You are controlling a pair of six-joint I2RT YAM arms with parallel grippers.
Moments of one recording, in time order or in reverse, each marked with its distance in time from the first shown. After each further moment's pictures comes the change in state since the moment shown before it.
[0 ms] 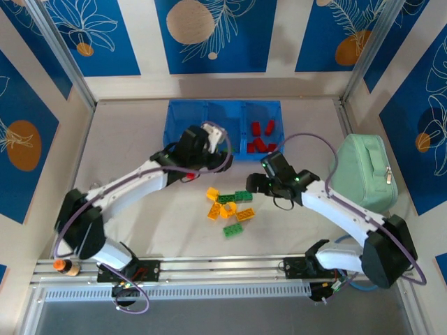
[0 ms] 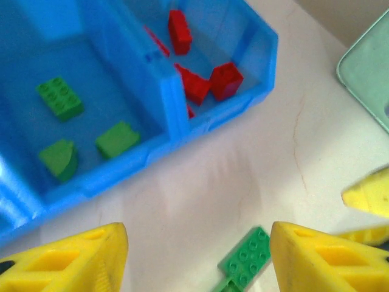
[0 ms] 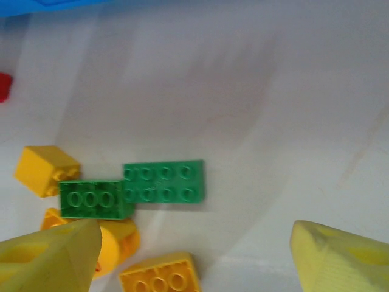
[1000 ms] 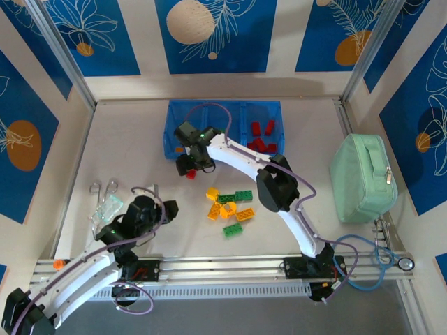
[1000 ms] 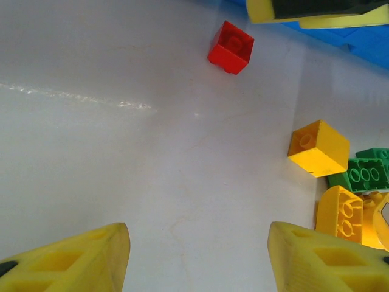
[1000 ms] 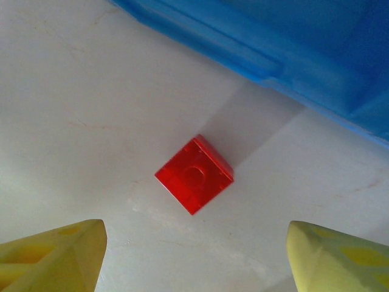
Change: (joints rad) left arm 0.087 -0.892 -0.857 -0.098 -0.215 -0.467; right arm 0.234 1.106 1.305 -0.419 -0.074 -0.219
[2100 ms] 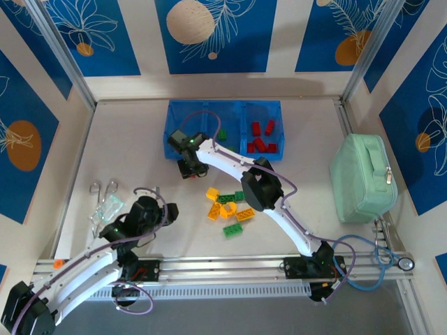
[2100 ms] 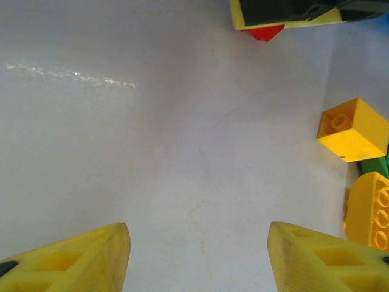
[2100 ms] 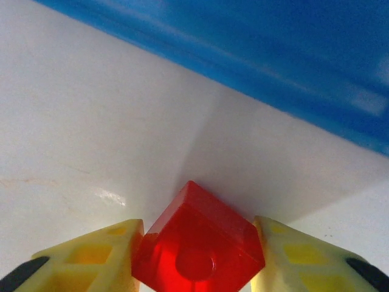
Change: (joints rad) left arm -0.001 0.077 -0.005 0.005 0.003 -0.005; right arm 0.017 0.209 0.188 -0.079 0.069 0.071
